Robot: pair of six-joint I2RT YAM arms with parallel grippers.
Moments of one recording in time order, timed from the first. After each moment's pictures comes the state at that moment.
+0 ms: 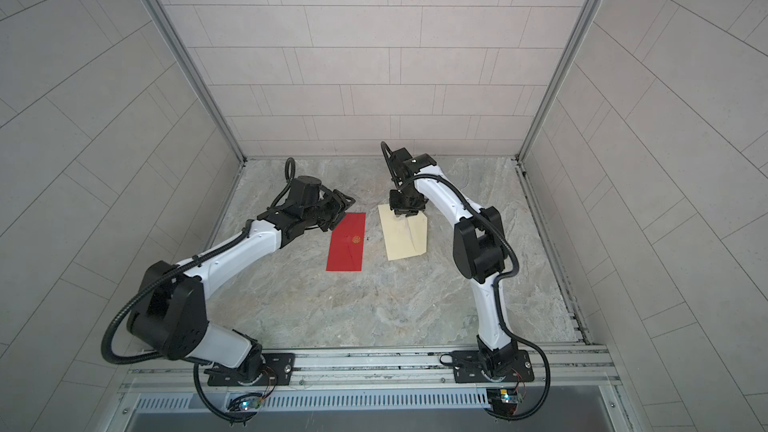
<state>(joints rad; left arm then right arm) -0.45 1.54 1.07 -0.21 0.20 -1.18 0.42 2.16 1.99 -1.27 -0.10 0.40</state>
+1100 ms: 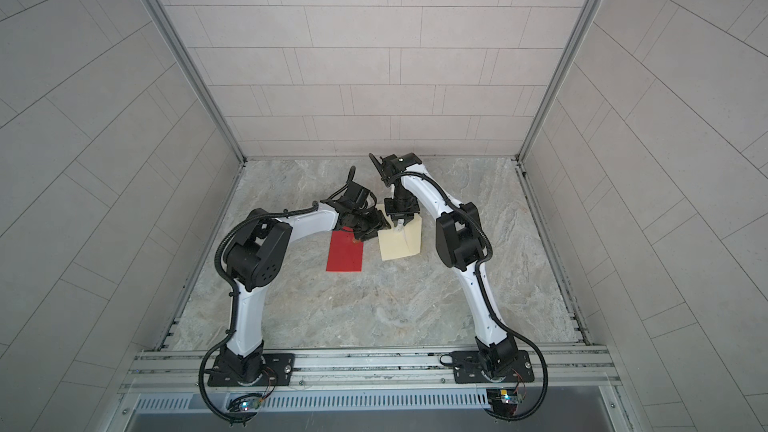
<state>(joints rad) -0.55 2.12 1.42 -0.29 0.39 -0.93 0.44 2.37 2.25 -1.47 -0.14 0.33</state>
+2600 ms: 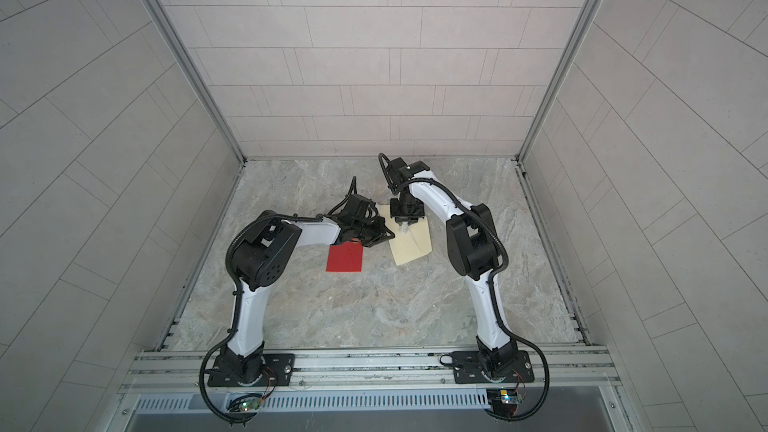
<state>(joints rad) -0.58 2.13 1.24 0.07 0.53 -0.89 0.43 2.16 1.92 -1.19 -0.06 0.46</state>
